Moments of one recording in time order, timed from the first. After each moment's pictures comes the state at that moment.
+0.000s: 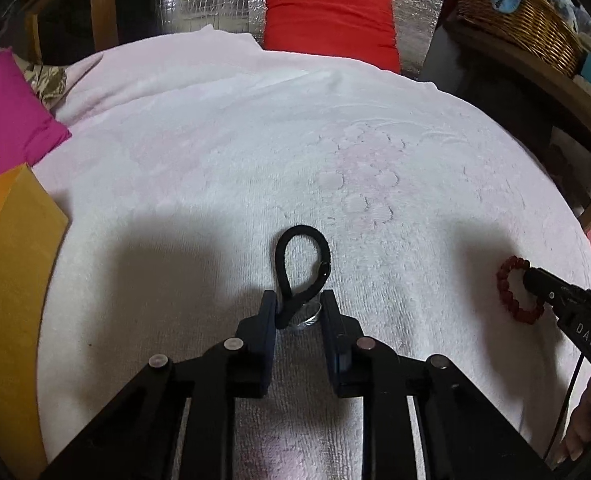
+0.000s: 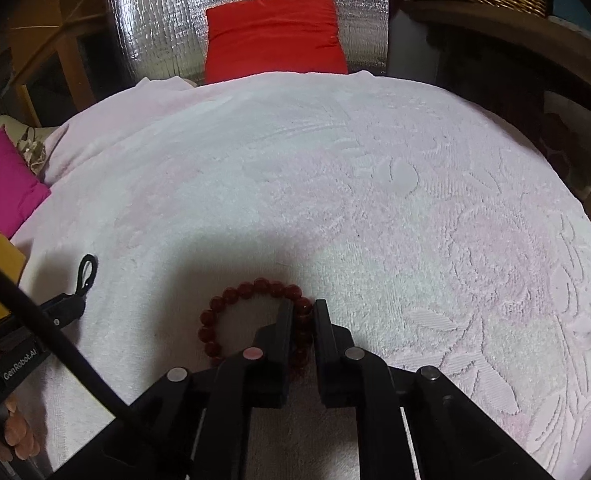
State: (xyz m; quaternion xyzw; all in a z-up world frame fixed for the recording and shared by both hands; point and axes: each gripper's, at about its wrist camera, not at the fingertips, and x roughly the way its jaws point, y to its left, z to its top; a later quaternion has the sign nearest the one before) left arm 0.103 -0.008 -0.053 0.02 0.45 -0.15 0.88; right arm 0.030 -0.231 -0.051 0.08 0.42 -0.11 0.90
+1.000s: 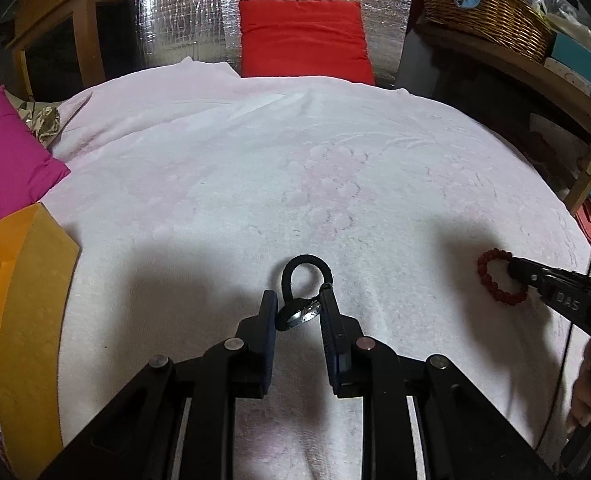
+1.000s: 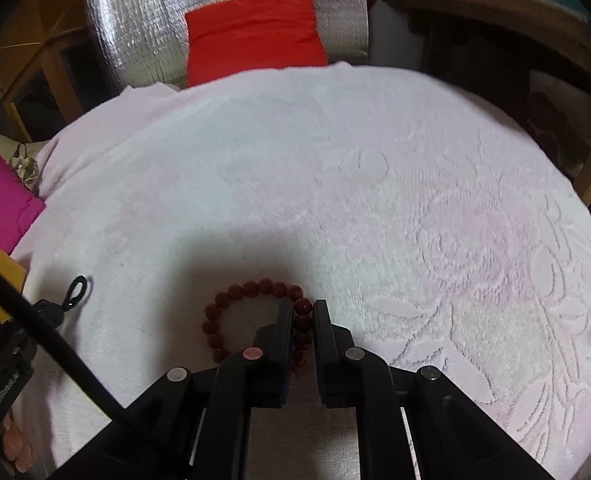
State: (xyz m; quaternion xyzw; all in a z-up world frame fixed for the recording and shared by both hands) left arm 0.076 -0.021 -0.029 0.05 0.42 -0.18 0.89; right arm 0.018 -0.259 -0.048 0.12 0.43 -0.12 0.89
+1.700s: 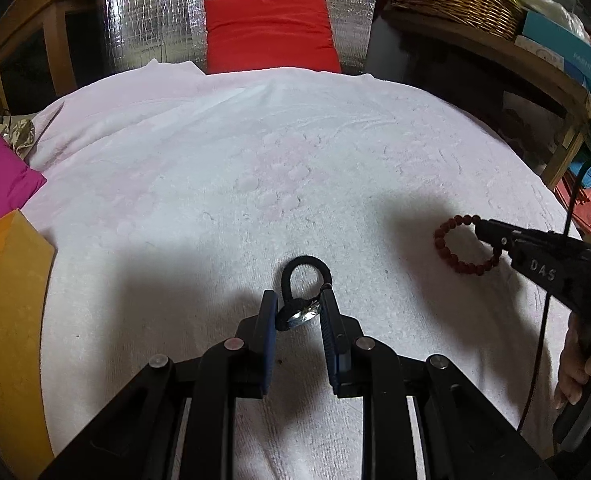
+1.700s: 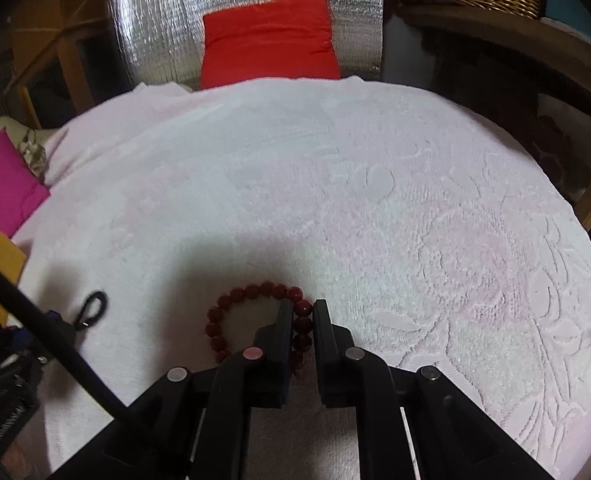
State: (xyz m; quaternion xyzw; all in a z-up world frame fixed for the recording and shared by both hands) left arm 0.056 -0.041 -0.028 0.07 0.42 -0.22 0.88; right arm 0.013 -0.253 -0.040 0.08 0.41 -0.10 0.90
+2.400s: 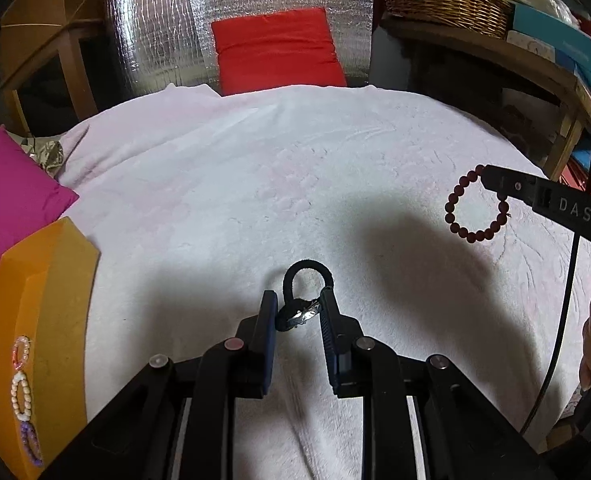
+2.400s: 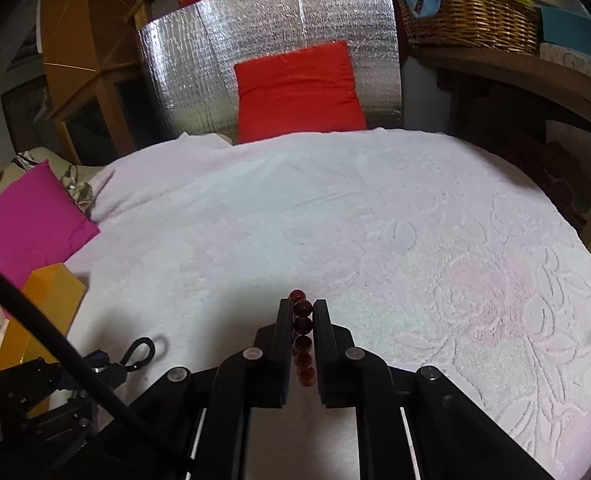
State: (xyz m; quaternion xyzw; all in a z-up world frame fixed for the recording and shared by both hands) left arm 0.018 -0.029 -0.002 0.11 0.39 -0.19 0.89; right arm -0.019 -0.224 0.013 0.10 0.33 -0.06 0.94
